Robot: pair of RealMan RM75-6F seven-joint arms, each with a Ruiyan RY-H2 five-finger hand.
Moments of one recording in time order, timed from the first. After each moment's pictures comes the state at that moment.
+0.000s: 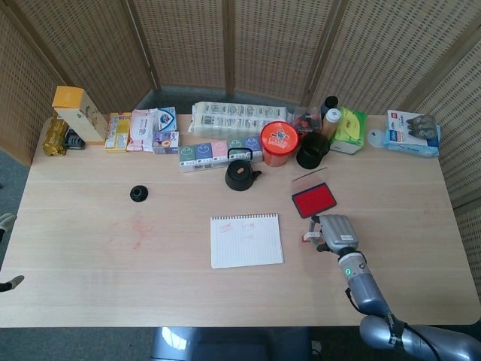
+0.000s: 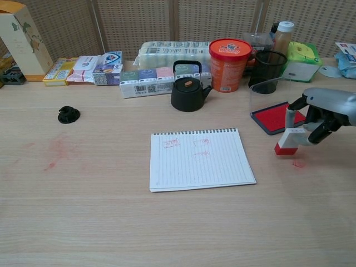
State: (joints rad) left arm -0.07 -0.87 0.02 -1.71 1.48 1.36 -0.26; right arm 0.59 -1.47 0.15 -1.61 -0.87 0.99 -0.42
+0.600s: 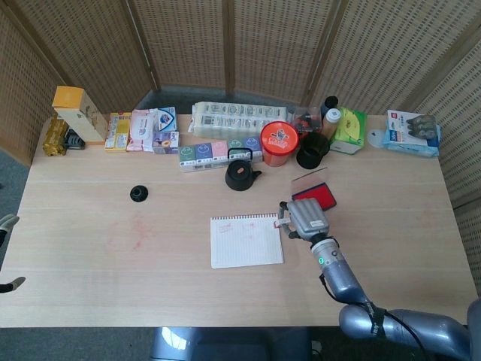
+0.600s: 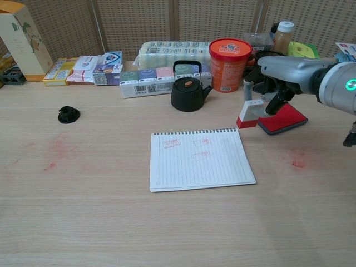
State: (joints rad) left arm -0.07 -0.87 0.03 -1.70 1.49 1.36 -0.26; right arm 0.75 -1.51 0.23 -1.64 -0.82 1.00 -0.58
